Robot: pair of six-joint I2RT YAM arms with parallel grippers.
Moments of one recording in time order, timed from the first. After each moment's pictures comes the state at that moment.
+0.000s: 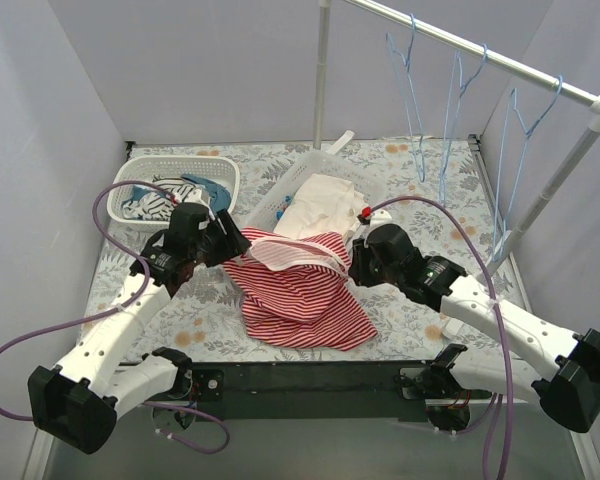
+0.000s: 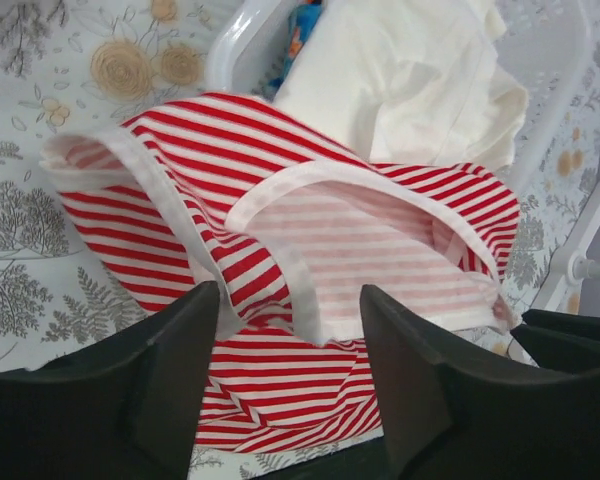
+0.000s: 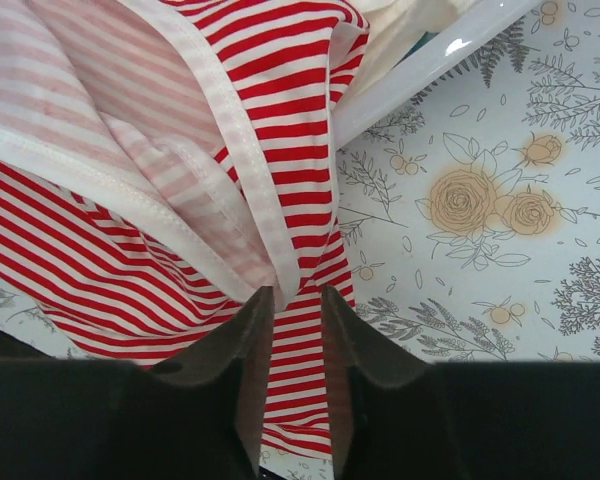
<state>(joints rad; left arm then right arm) -0.40 1.00 0.87 -0.53 0.01 -0.72 0.81 1.06 0.80 -0.48 0.14 0.44</state>
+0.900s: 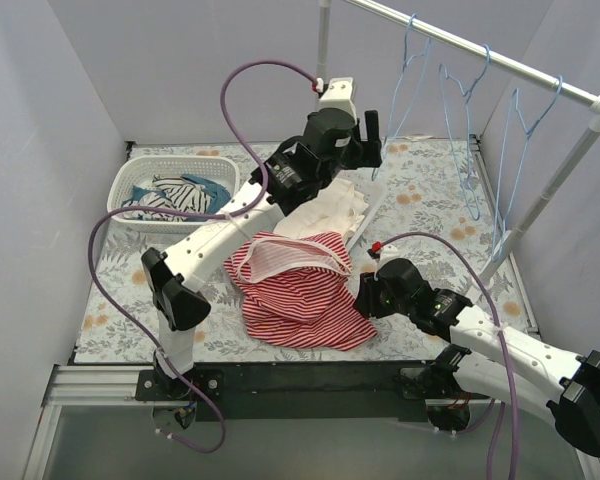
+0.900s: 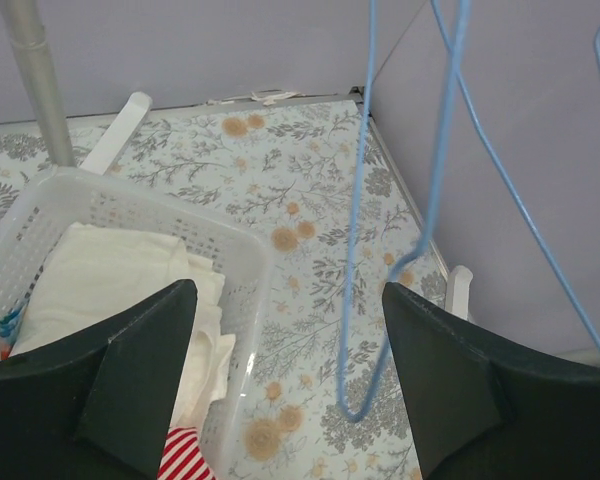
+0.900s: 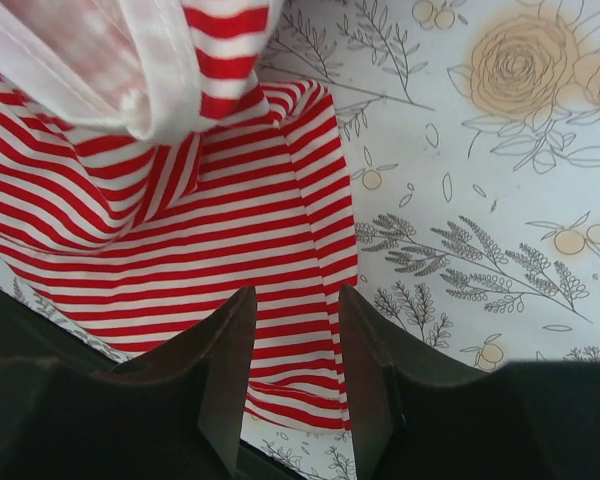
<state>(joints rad) -0.88 1.87 2.15 -0.54 -0.38 -0.49 0.81 0.87 0.47 -0.35 0.03 0.49</state>
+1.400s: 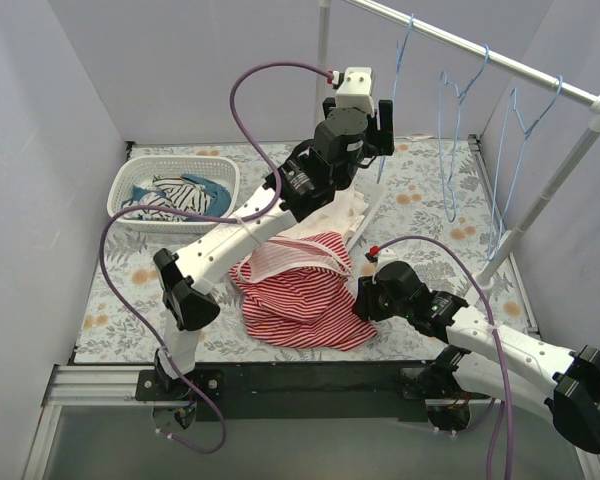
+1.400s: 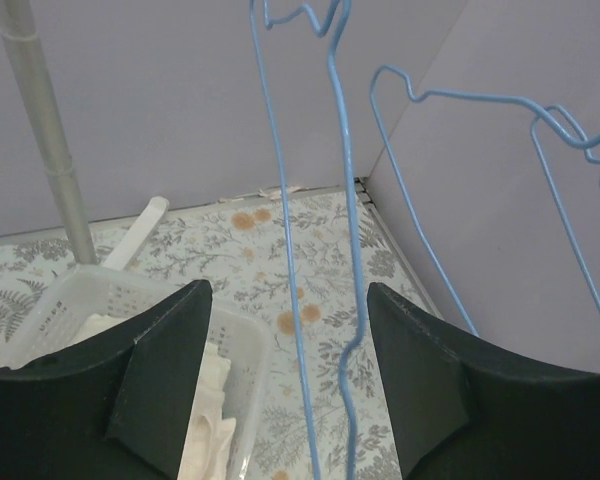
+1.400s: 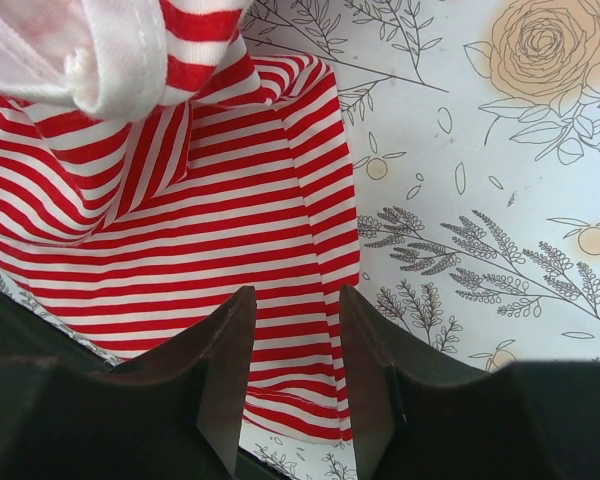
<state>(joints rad) -0.98 1.94 2.23 -0.34 -0.55 -0.32 0.81 0.90 0.42 -0.29 0.01 0.49</state>
